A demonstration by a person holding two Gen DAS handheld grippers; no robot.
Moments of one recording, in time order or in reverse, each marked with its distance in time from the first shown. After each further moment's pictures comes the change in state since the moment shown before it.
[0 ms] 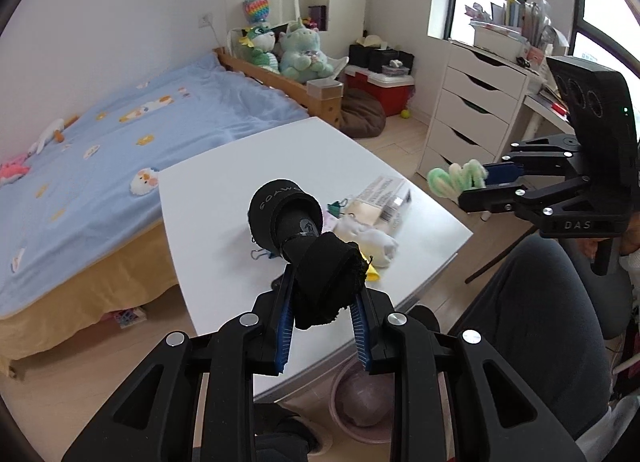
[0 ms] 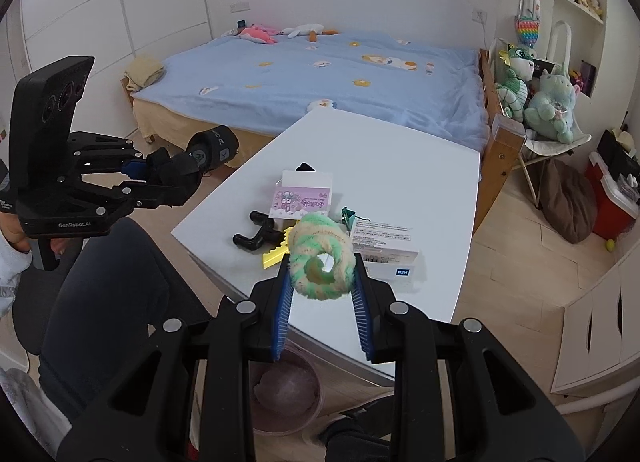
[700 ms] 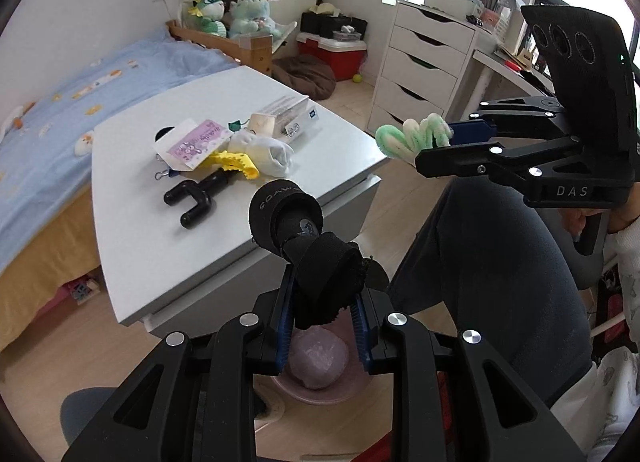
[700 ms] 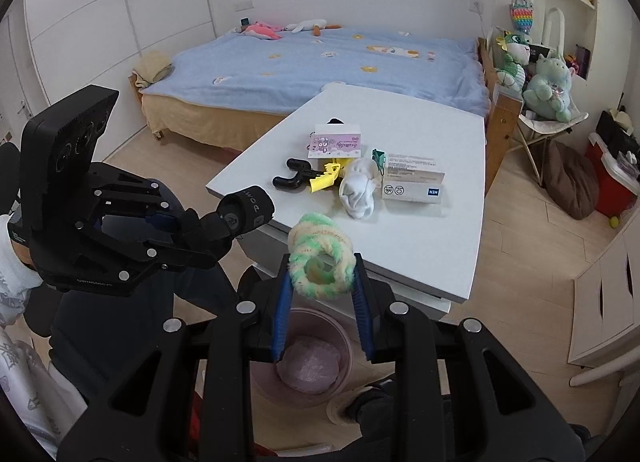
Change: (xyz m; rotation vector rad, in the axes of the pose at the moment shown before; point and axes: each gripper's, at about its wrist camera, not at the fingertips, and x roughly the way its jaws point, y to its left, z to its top) left arm 0.013 -0.061 -0.065 0.035 0.106 -0.151; right arm -0.025 0.032 -0.069 0.041 0.003 0.015
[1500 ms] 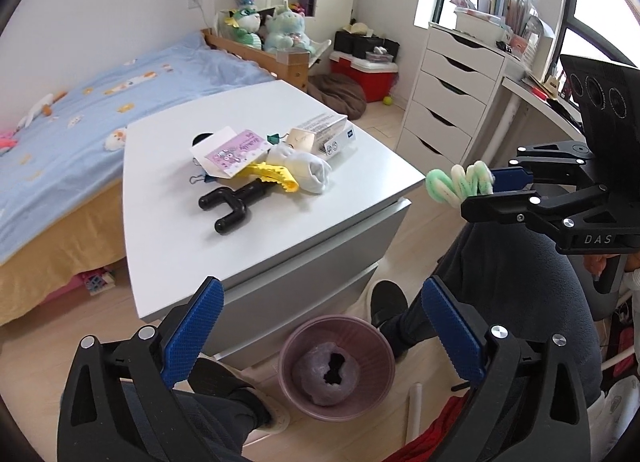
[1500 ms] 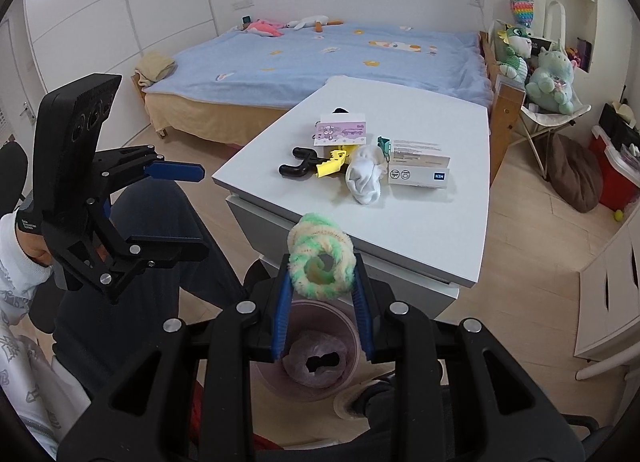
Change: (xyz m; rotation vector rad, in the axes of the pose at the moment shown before) left arm -0.008 0.011 -0.002 -0.078 -0.085 0.099; right arm -0.002 0.006 -0.012 0.007 0.009 0.020
